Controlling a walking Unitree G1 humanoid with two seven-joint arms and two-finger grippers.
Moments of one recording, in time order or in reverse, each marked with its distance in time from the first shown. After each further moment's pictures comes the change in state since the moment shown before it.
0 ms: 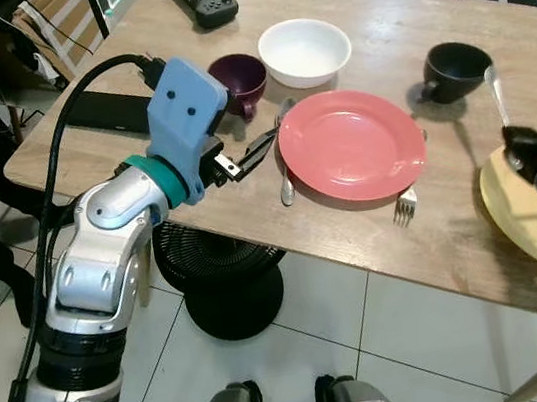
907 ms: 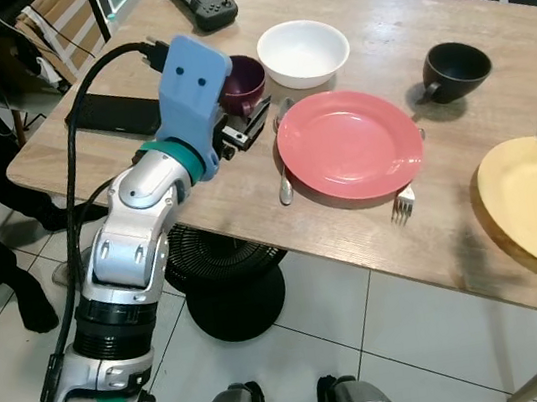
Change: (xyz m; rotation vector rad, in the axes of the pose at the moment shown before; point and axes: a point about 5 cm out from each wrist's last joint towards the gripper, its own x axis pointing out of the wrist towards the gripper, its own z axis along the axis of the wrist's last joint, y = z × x) left arm 0.023 0.001 -0.002 -0.033 -0.008 0.131; right arm -0.066 0.052 0.016 -0.031 -0.248 -0.118
